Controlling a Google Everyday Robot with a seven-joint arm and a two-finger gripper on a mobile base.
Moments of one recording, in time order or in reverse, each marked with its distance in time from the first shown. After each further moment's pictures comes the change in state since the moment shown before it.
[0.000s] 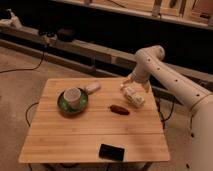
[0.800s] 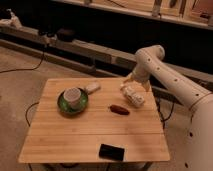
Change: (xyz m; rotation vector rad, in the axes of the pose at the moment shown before) arm 0.023 -0.012 0.001 0.009 0.056 0.064
